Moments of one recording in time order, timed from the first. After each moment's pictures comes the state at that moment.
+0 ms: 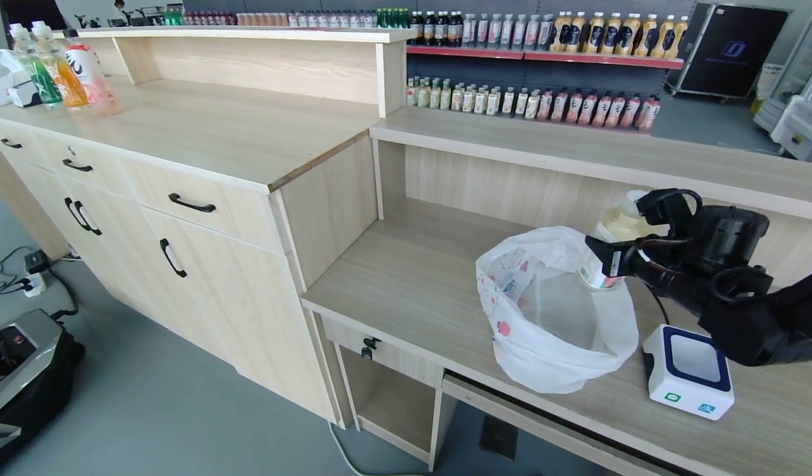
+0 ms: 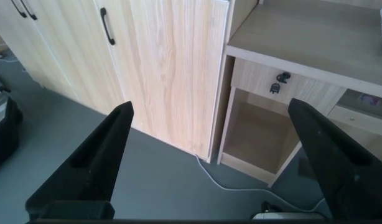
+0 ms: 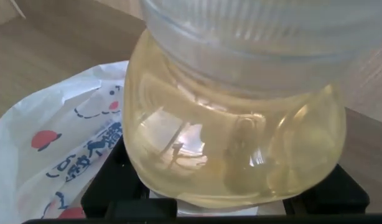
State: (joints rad) left arm 0.00 0.00 0.00 0.00 0.00 0.00; right arm 0.06 1.99 -0.82 -1.09 0.04 -0.13
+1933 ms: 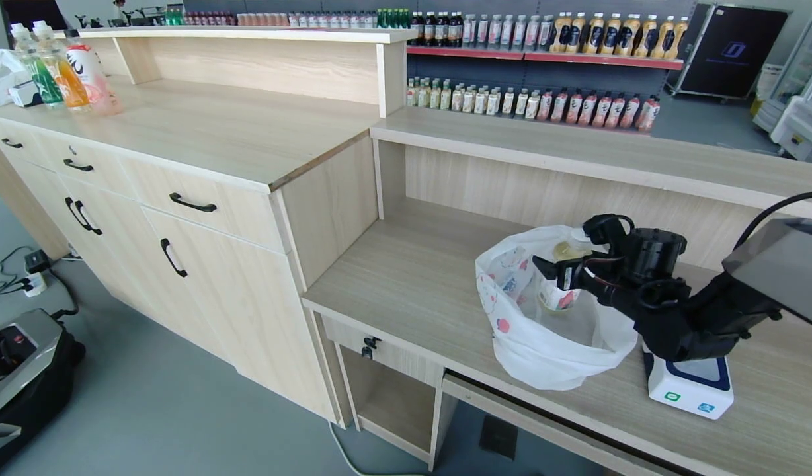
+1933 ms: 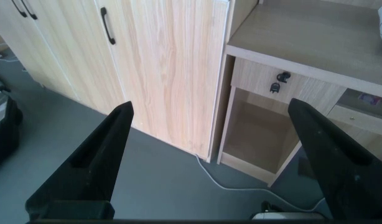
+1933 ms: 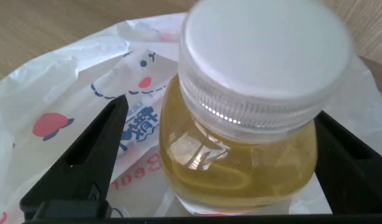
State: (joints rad) left arm 0.00 0.00 0.00 0.00 0.00 0.00; right arm 0.11 2.23 -0.99 -1.11 0.10 -0.08
